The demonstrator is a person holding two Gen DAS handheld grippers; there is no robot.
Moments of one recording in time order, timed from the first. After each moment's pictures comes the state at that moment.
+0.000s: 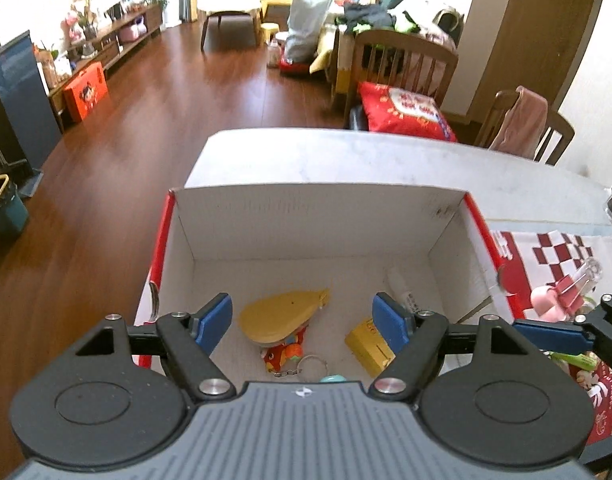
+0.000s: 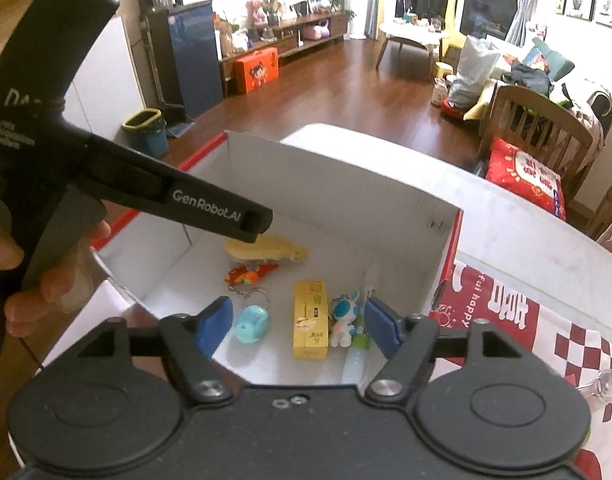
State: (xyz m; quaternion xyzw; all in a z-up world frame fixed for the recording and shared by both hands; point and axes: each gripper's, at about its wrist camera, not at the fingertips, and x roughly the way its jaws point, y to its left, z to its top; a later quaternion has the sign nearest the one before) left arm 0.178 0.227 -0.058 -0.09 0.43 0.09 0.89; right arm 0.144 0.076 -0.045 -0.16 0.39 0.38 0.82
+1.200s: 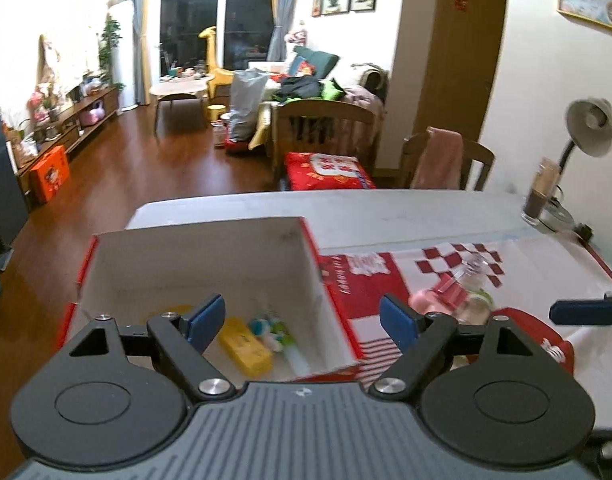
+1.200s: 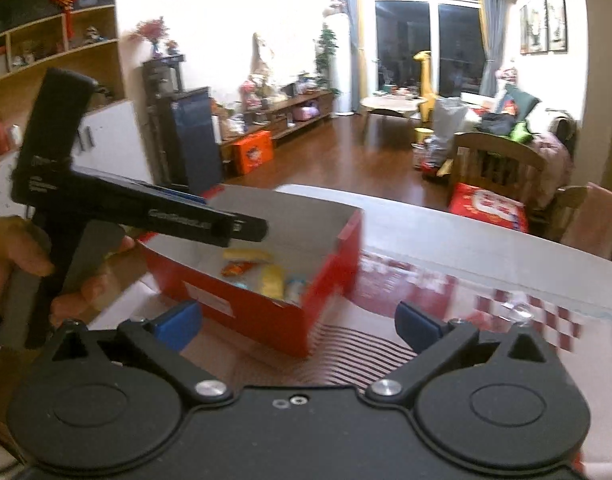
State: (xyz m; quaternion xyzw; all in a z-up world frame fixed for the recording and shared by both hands) left arm 0.108 0.083 -0.022 -0.04 0.32 0.03 0.94; right arm 0.070 -0.110 -0.015 -0.08 0.29 0.38 0.87
